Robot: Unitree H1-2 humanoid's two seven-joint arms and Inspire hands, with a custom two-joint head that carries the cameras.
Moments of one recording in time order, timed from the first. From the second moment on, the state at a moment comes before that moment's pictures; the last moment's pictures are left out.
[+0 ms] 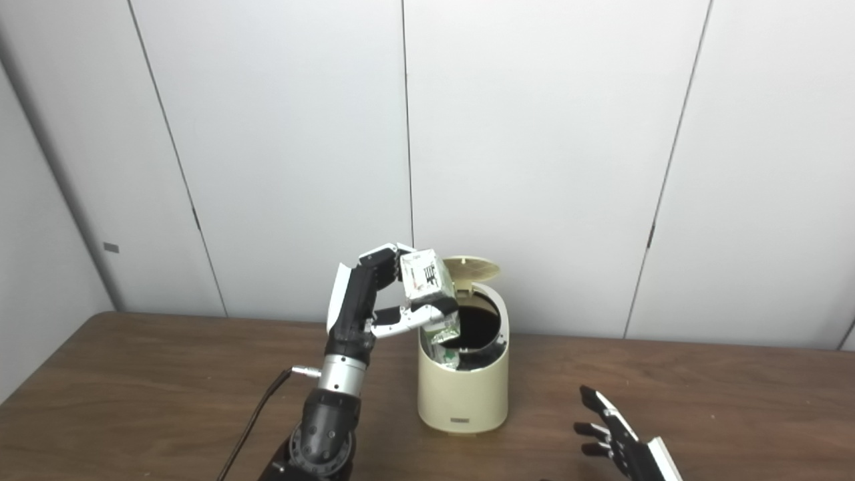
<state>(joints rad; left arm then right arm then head) -0.63 -0.01 -0.12 0.43 0.16 -0.42 0.27 -0.08 -0.18 0.02 -0.14 -0.23 0.08 0.08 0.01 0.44</state>
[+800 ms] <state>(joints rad) -0.71 0.02 -0.37 0.62 0.18 -0.42 0.64 -0.07 -0.18 0.02 -0.14 -0.23 0.07 0.07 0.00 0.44</state>
